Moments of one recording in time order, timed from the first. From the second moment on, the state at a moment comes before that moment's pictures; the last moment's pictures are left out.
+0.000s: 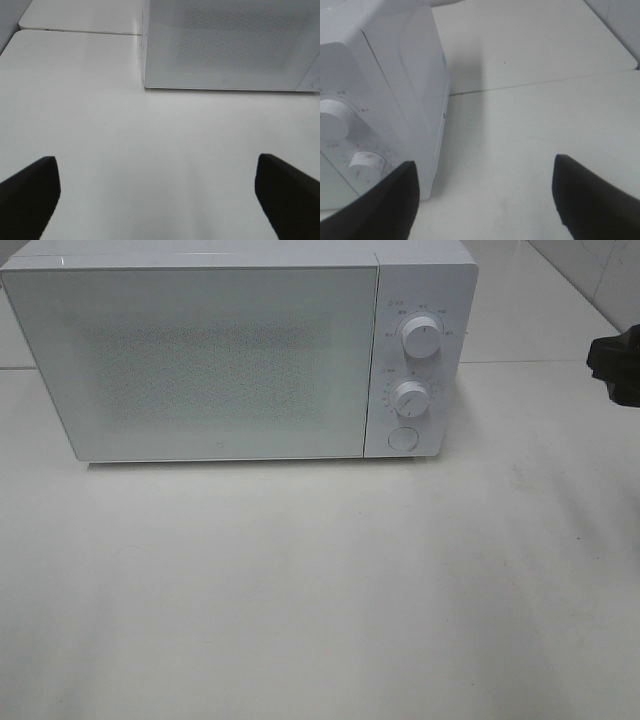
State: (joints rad) left arm 0.03 0.00 -0.51 -0.18 1.04 0.05; right arm 0.05 1.16 -0.42 0.08 -0.41 0.06
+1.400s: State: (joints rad) left arm 0.03 0.00 -0.51 -0.18 1.04 0.05; right arm 0.70 1.78 -0.23 0.65 -1.21 -0.05
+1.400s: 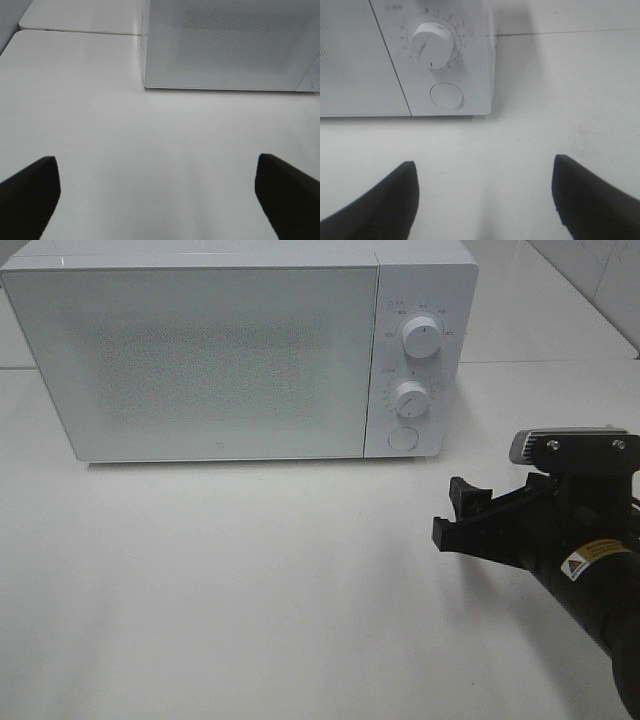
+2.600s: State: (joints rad) left arm 0.03 0.00 -0.51 -0.18 1.04 0.05; right arm 0.74 1.82 -0.23 0.74 -1.21 1.05
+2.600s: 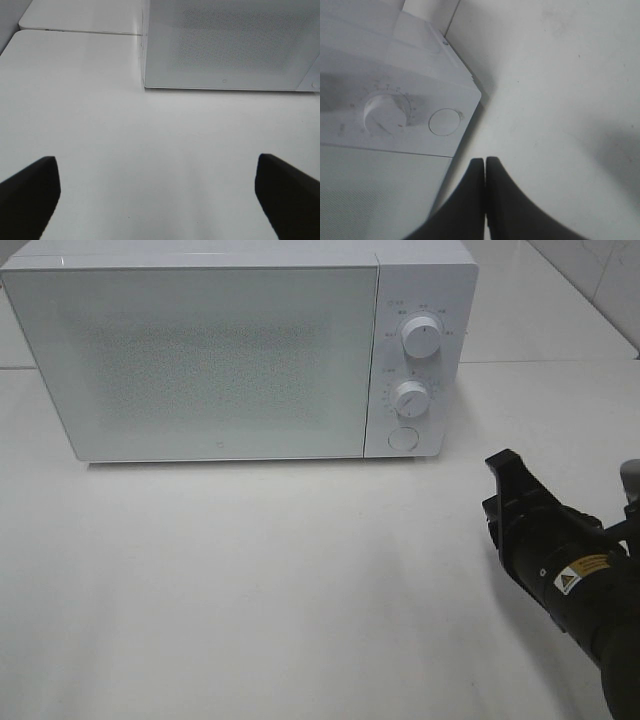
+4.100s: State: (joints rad) left arm 0.03 0.00 -0.51 -0.18 1.04 0.05; right arm 0.70 2.00 -0.70 0.93 -1.01 1.27
